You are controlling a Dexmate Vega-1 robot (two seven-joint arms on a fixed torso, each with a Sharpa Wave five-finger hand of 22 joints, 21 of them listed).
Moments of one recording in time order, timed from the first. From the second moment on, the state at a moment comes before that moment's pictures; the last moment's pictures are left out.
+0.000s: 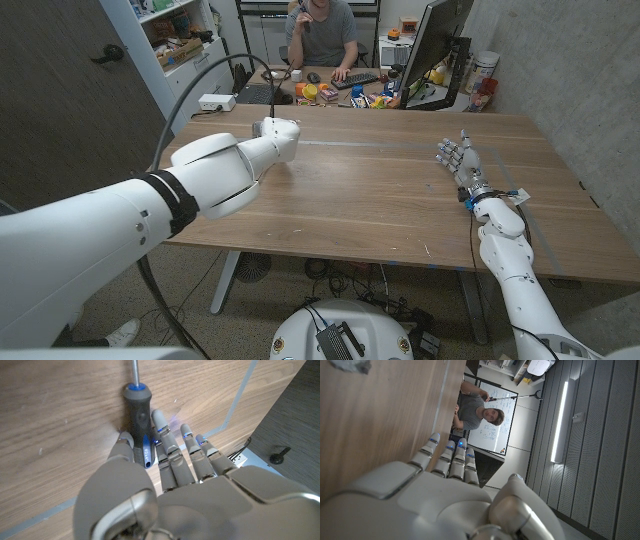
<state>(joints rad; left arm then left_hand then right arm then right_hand) -0.03 0.02 1.18 -0.37 0.66 0.68 -0.29 0.75 0.01 0.40 -0.16 0.25 0.87 -0.01 0.31 0.23 1.13 -0.12 0.45 0.32 0.68 -0.06 0.21 0.21 0.33 -0.04 0.21 0.18 -0.97 -0.14 0.23 -1.30 0.27 0.23 0.30 0.09 0.10 0.05 0.06 0.26 0.25 0.06 0.19 0.18 0.36 0.04 0.23 0.19 0.24 -0.04 0.19 0.19 0.22 0.07 0.23 0.18</state>
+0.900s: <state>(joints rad) 0.10 0.36 1.16 -1.24 1.12 1.20 -0.57 0.76 -0.01 0.42 -0.17 0.24 0.89 0.01 0.33 0.26 1.15 -0.11 0.50 0.36 0.71 -0.07 0.21 0.21 0.33 -0.04 0.21 0.18 -0.95 -0.15 0.21 -1.30 0.25 0.23 0.30 0.09 0.10 0.05 0.06 0.26 0.25 0.06 0.19 0.18 0.35 0.04 0.22 0.19 0.23 -0.04 0.19 0.19 0.20 0.08 0.22 0.18</state>
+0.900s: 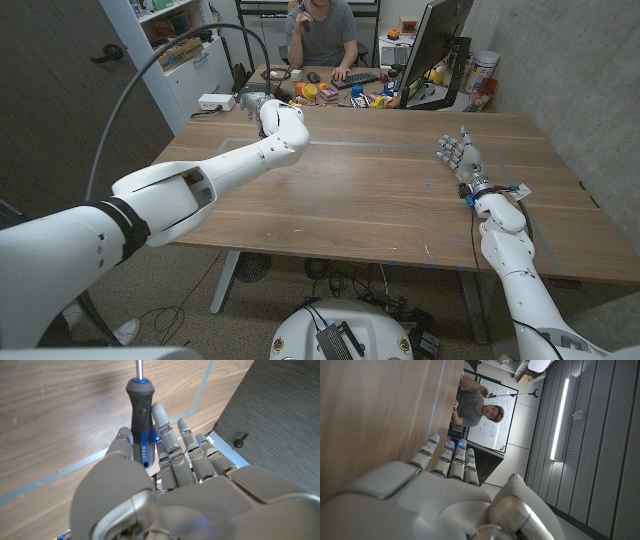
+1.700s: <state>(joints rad) -0.03 0.48 1.10 -1.60 1.43 1.21 -0.83 0.77 -0.02 0.42 -0.17 0.22 0.89 0.01 0.38 0.25 1.16 -0.12 0.52 0.38 0.77 -0.08 0.21 0.22 0.33 -0.04 0.21 0.18 -0.96 -0.15 0.19 -1.33 0.25 0.21 0.32 0.09 0.10 0.05 0.05 0.27 0.25 0.06 0.19 0.18 0.34 0.04 0.22 0.19 0.22 -0.03 0.19 0.19 0.20 0.08 0.22 0.18</state>
